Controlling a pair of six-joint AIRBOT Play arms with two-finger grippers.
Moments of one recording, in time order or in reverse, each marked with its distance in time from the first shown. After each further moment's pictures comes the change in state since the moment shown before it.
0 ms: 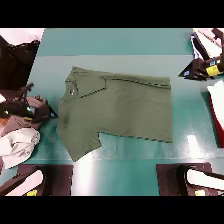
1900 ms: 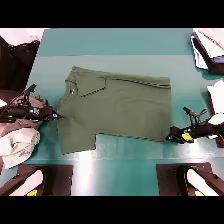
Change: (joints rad) left arm 0.000 0.044 -0.049 -0.218 0.014 0.084; right arm -0.035 0.338 -1.074 -0.097 -0.260 -0.039
